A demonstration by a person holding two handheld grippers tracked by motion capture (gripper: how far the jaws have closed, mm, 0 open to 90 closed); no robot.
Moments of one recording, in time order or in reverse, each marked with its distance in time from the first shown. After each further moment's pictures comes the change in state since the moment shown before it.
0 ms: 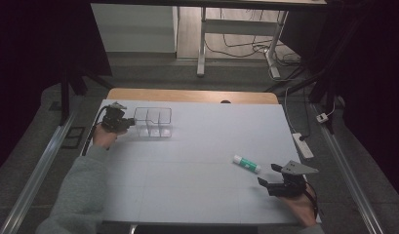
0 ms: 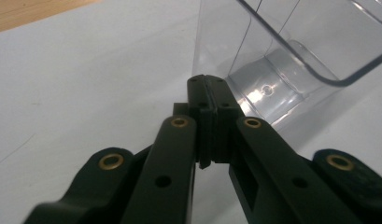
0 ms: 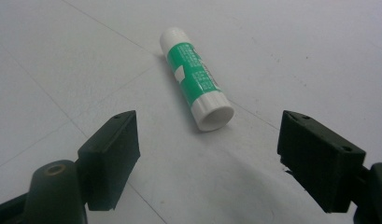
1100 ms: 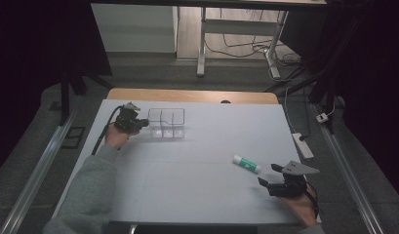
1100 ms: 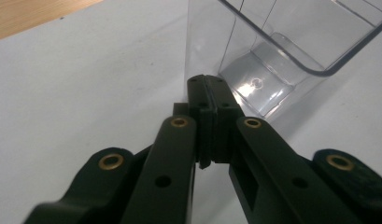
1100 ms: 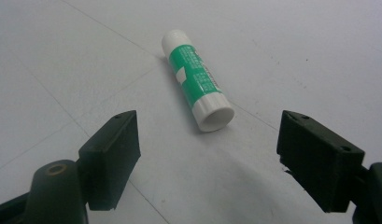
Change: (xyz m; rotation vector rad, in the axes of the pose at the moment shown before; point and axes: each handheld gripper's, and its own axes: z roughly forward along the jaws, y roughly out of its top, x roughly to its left) left arm -0.036 0.017 0.015 -0.001 -0.061 0.072; right arm 0.000 0.000 -0.002 0.003 0.005 -0.008
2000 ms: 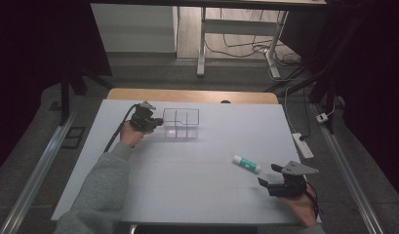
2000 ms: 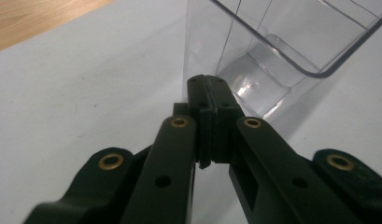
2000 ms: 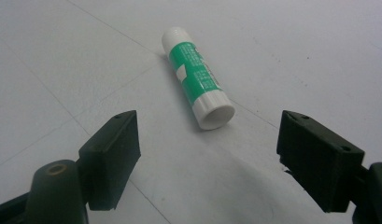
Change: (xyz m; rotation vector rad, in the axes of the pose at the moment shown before) left arm -0.032 0.026 0.025 -0.002 -0.054 0.052; right arm 0.000 0.000 0.000 0.004 0.005 -0.001
